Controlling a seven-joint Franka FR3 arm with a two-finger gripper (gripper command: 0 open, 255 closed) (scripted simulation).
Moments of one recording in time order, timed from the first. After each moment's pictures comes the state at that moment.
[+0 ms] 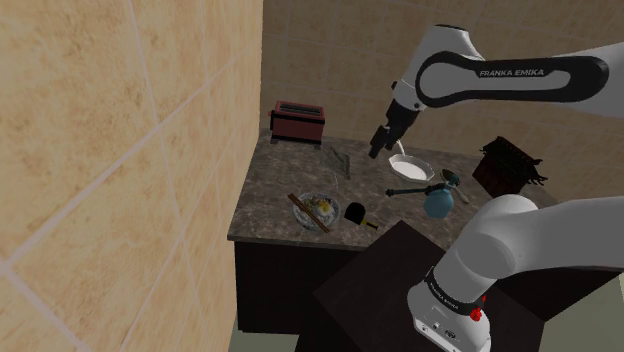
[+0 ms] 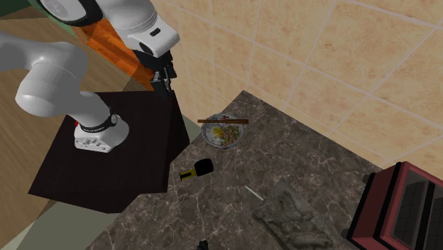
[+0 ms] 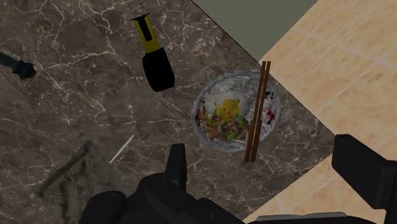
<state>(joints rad) -0.04 -0.79 -0.12 -2.67 -0.05 2.02 -0.16</state>
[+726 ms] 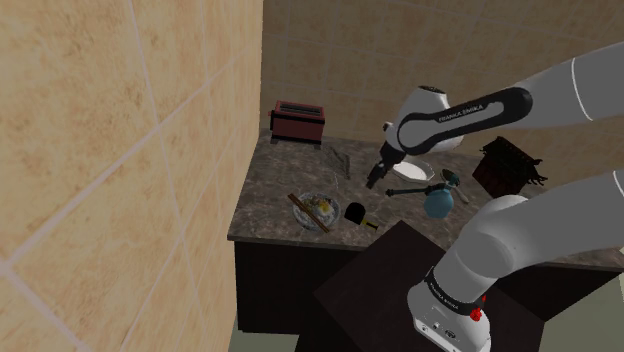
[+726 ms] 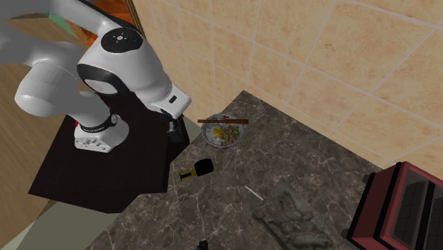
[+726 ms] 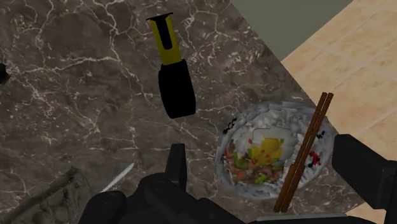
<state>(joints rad) -0.06 -0.55 -0.30 -2.87 -0.12 2.46 -0.38</state>
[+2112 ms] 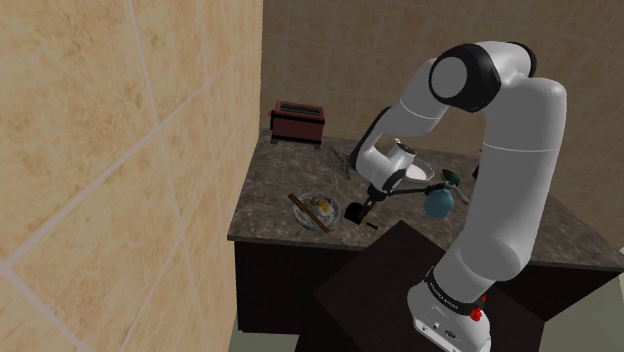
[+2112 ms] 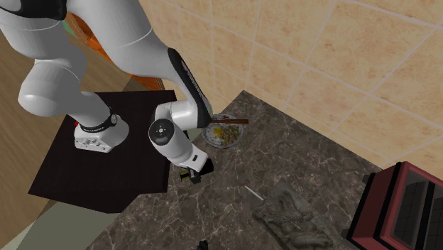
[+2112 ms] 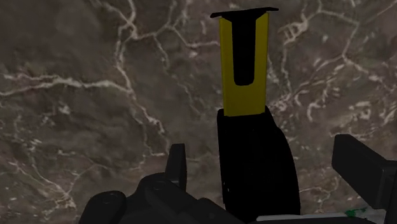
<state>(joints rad) 0.04 0.36 -0.31 -2.60 1.25 2.94 -1.74</state>
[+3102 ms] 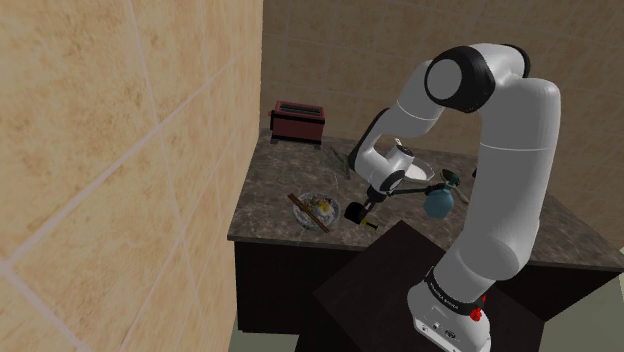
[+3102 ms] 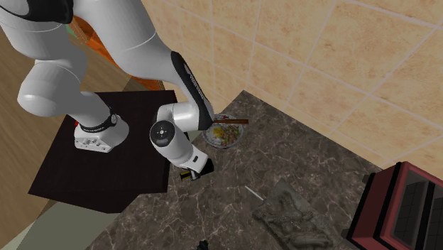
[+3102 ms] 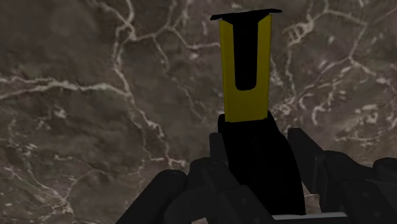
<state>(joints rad) 0.02 0.39 -0.29 -2.58 1.30 2.95 -1.79</state>
